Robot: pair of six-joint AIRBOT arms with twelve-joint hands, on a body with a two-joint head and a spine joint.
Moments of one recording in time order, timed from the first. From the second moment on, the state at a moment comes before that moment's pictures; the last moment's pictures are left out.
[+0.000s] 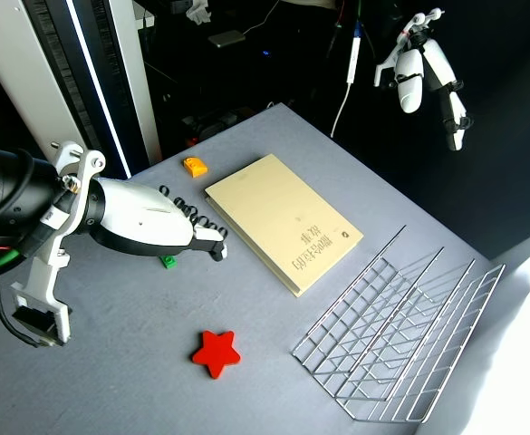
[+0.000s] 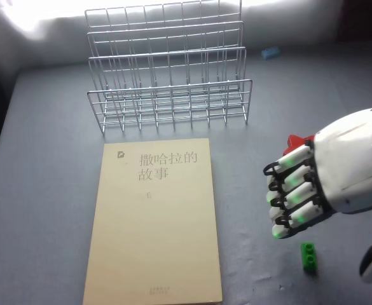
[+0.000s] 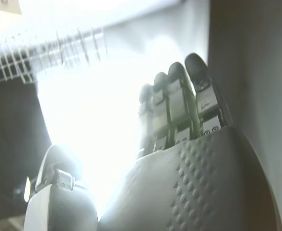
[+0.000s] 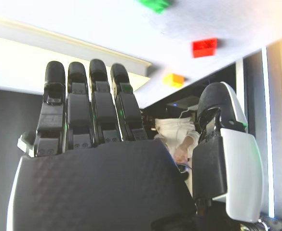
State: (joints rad) left arm 1.21 -0.67 1.12 -0.44 -0.94 0.19; right arm -0.18 -1.00 1.14 -2.24 0.78 0.59
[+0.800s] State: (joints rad) left arm 1.21 -0.67 1.12 -0.44 -0.87 -0.04; right arm -0.20 -1.10 1.15 -2.35 0.65 0.70
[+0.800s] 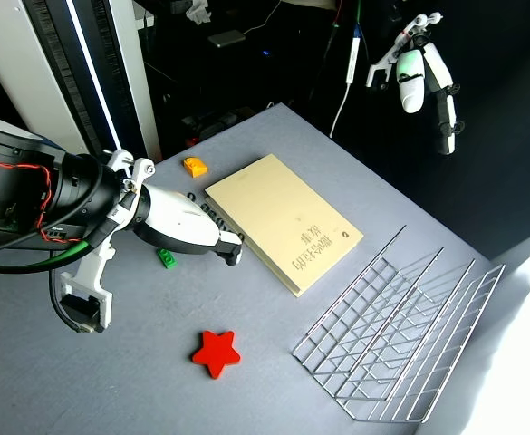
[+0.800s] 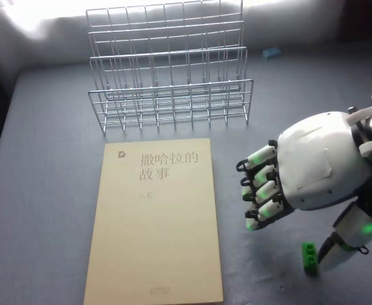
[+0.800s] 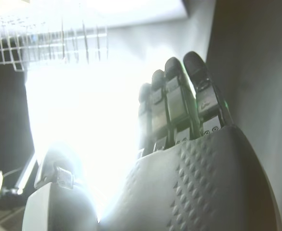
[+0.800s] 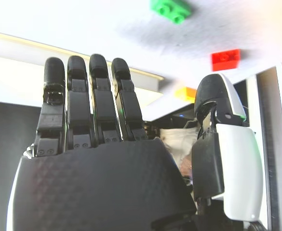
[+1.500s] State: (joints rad) left arm 1.25 -0.66 1.14 -0.33 -0.84 -0.13; right arm -0.23 -1.20 1.16 -2.36 0.57 0.76
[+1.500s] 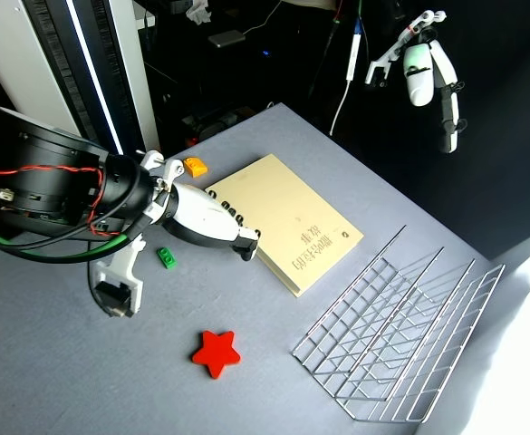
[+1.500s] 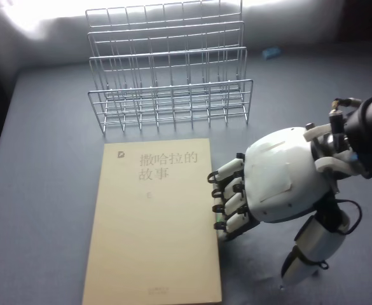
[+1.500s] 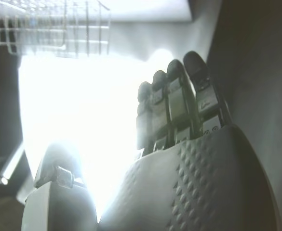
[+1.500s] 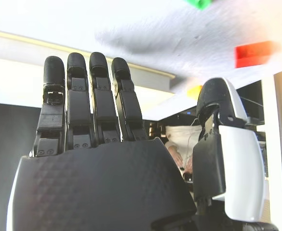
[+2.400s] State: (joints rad) left arm 1.28 -0.65 1.13 -0.25 -0.84 -0.12; right arm -0.24 -1.30 1.20 -2.36 0.51 0.78
